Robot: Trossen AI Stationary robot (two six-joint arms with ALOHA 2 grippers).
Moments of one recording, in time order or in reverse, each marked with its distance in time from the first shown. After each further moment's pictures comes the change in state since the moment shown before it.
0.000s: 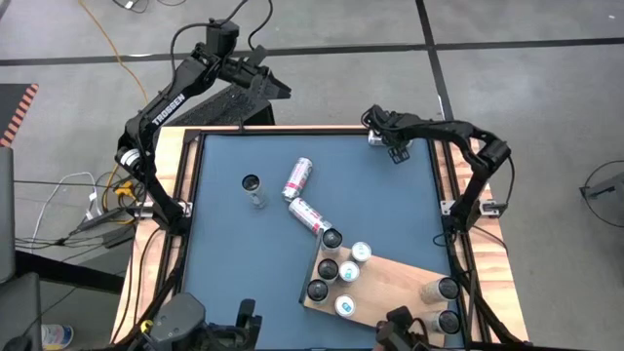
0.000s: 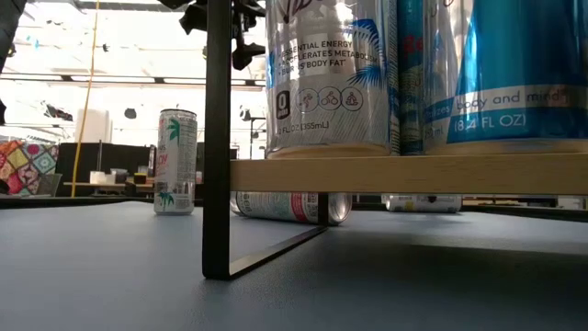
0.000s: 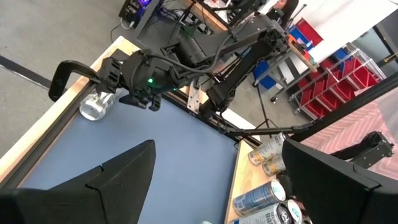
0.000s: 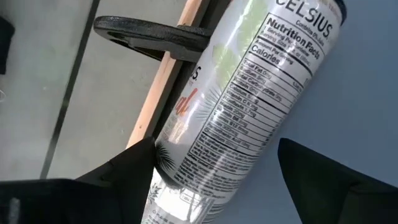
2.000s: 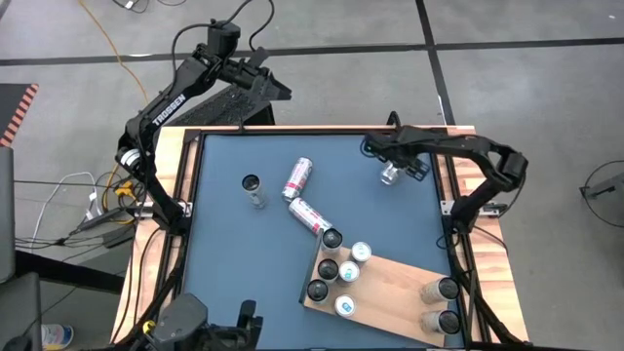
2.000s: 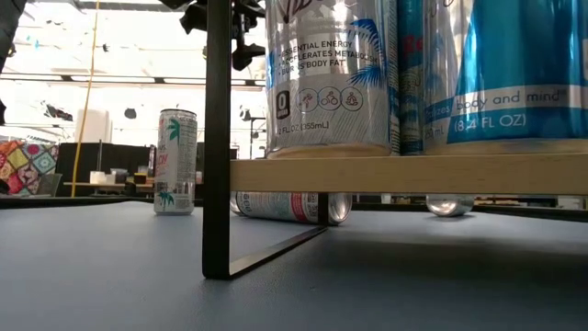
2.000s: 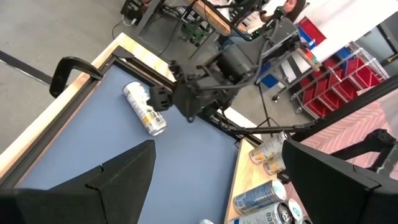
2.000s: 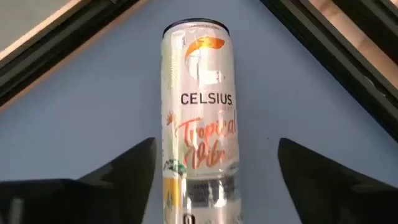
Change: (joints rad) left arm -0.007 0.000 0.000 -0.017 -0.015 0.005; right arm 0.224 -0.191 -0.012 -0.493 0.049 -0.172
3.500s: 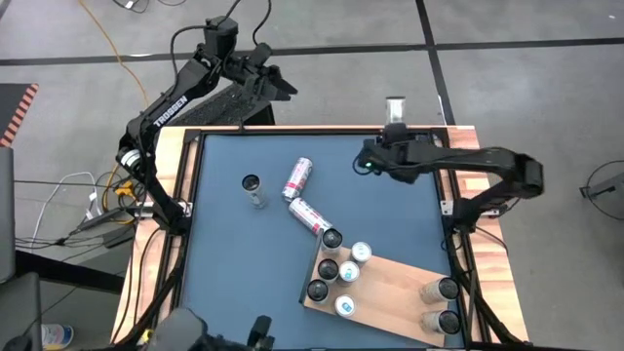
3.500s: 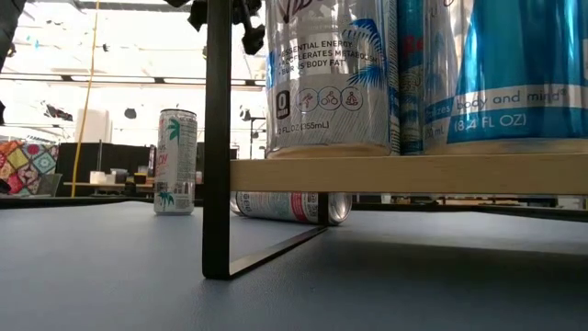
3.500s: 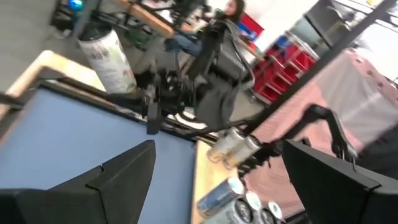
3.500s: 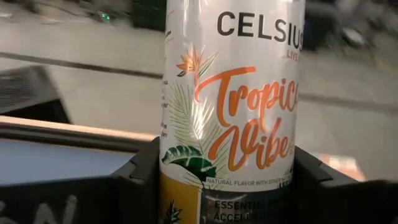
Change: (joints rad) left arm -0.039 0.000 0.000 0.230 0.209 -0.142; right arm 0.317 -0.184 0.093 0.141 0.659 -0.748
